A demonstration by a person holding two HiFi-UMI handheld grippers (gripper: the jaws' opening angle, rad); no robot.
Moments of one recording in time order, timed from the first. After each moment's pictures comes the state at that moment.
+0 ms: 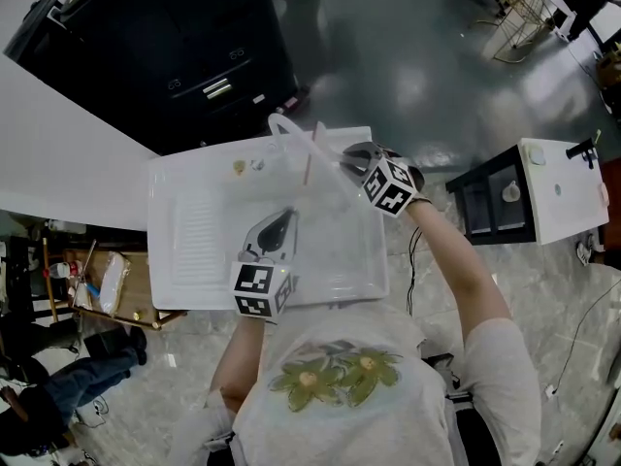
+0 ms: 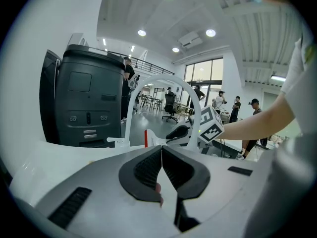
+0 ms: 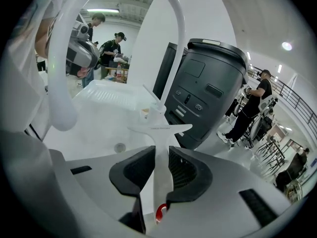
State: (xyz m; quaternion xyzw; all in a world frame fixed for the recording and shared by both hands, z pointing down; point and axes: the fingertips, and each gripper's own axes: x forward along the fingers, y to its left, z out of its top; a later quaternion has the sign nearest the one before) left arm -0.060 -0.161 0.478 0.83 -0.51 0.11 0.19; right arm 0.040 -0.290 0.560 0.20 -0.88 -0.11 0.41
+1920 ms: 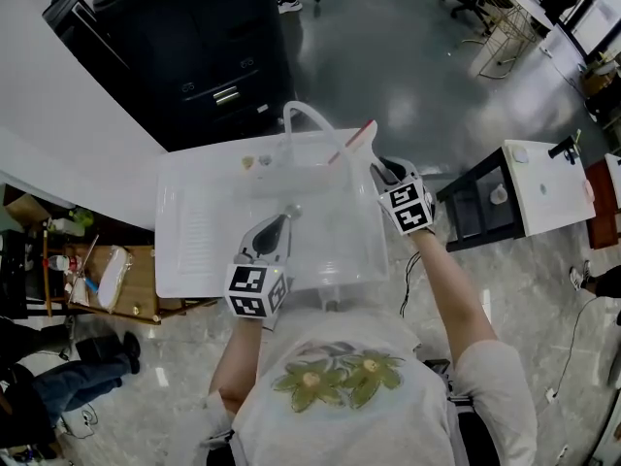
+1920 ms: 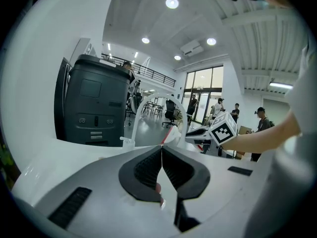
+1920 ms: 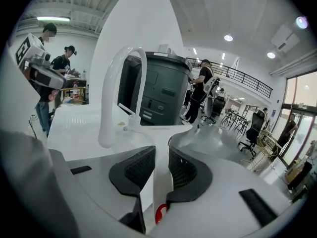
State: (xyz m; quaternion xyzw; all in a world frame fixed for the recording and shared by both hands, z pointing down) left arm -0.092 -0.096 0.450 0.83 -0.51 0.07 0.19; right arm 0.111 -0.235 0.500 0.45 -0.83 -0.01 0.32
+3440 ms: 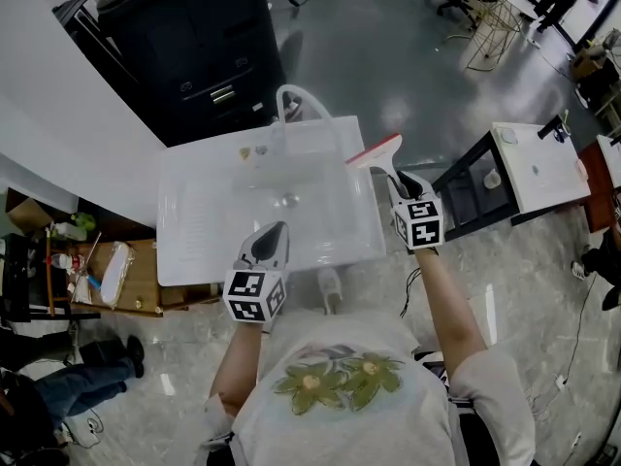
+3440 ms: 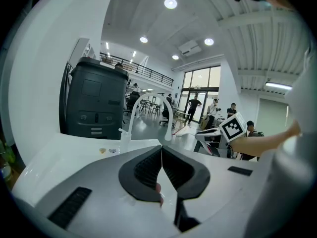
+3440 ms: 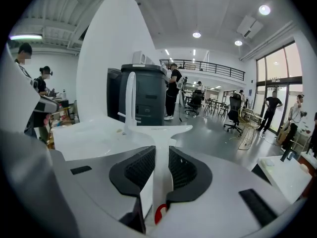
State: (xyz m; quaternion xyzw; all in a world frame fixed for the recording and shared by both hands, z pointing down) left arm -0.088 -0.025 0.451 0.84 -0.50 0.08 0.19; right arm 0.166 -0.136 0.482 0.55 -0.80 0.07 0.24
